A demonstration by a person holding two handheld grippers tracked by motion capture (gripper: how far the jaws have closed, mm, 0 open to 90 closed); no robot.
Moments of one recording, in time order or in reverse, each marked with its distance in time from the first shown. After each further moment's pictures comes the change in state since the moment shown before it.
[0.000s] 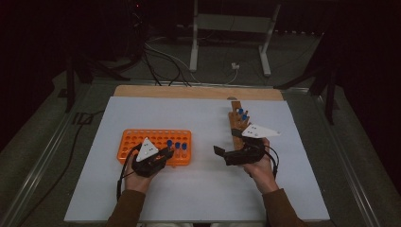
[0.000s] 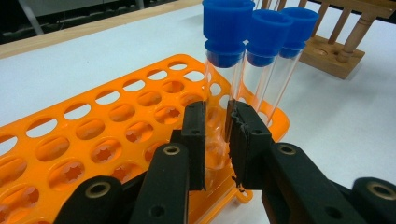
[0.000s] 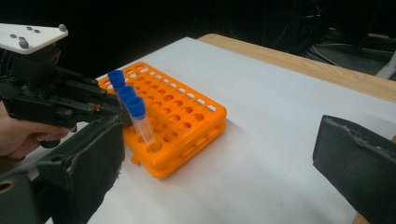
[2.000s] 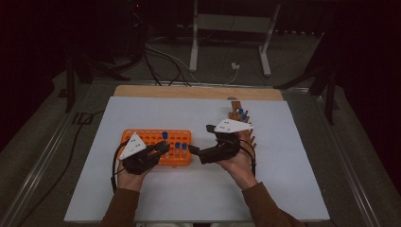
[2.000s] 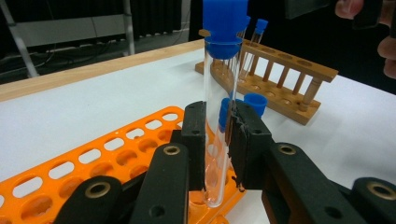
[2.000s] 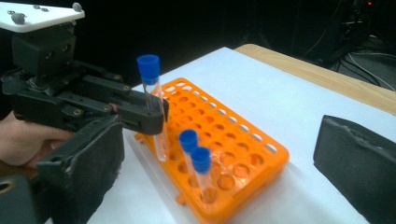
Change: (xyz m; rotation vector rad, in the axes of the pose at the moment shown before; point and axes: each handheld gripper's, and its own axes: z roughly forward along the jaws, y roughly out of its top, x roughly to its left) left arm 0.006 0.022 -0.032 -0.147 -0.060 -0.044; right arm 0.044 0.033 0.042 0.009 0.088 -0.048
